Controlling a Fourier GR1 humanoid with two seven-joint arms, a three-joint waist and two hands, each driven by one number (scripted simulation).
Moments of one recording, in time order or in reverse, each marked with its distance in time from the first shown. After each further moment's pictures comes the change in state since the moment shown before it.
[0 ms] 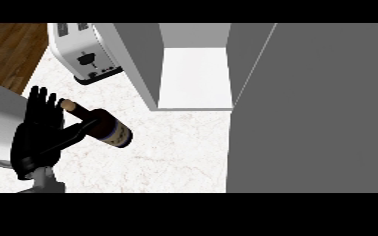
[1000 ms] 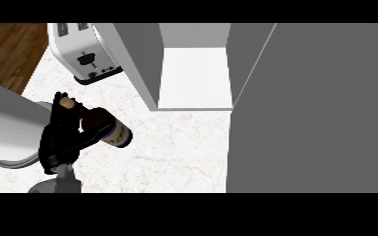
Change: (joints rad) left arm -0.027 0.008 -0.009 0.267 0.085 -0.078 -0.232; right arm -0.006 0.030 0.022 0.000 0.002 0.008 0.005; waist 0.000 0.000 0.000
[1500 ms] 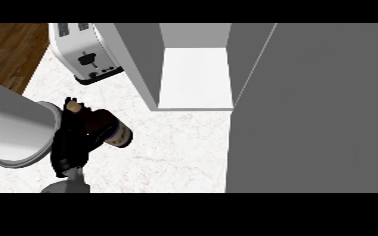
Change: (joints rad) left arm 0.016 -0.016 -0.035 0.070 0.020 -0.004 -0.081; right arm -0.048 -0.007 -0.001 -0.001 0.007 -0.025 0.052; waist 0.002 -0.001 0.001
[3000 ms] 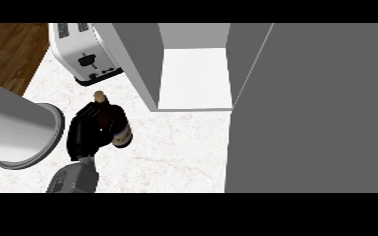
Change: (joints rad) left arm -0.138 0.056 -0.030 0.275 -0.004 -0.193 -0.309; right arm 0.053 0.020 0.019 -0.003 0.017 0.025 -0.036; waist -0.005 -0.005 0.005
